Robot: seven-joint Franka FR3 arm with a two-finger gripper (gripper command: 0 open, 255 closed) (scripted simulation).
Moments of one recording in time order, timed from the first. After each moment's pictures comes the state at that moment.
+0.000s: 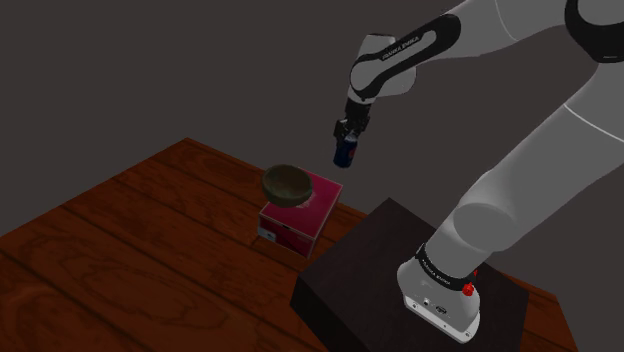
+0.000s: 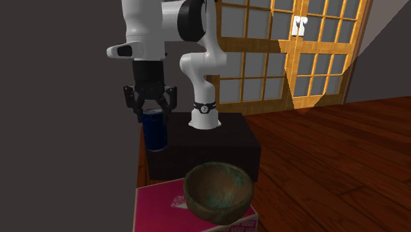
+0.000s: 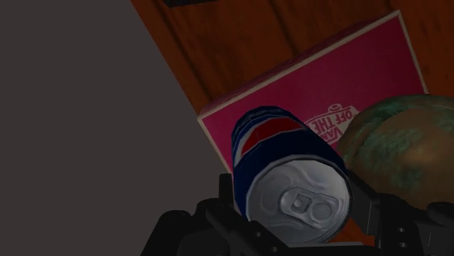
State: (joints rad) arm -0.06 -0.14 -0.23 -2.48 -0.06 2.35 -0.14
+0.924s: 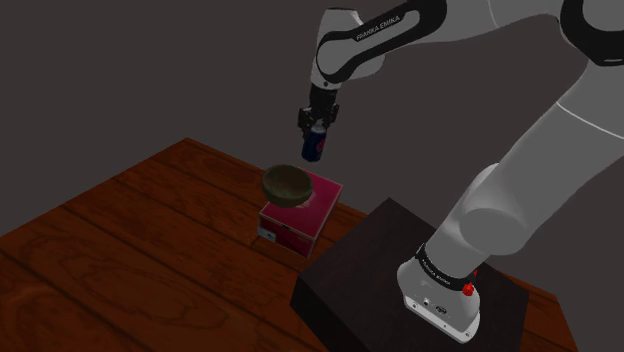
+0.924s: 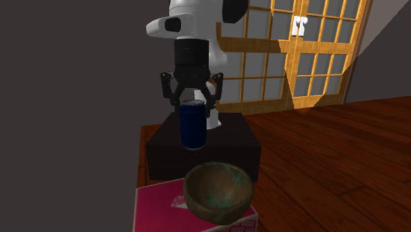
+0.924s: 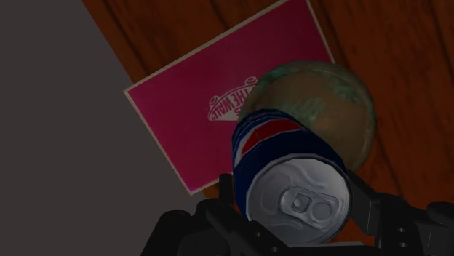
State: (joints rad) arm 0.06 -0.10 -0.08 -2.32 -0.02 2.23 0.10
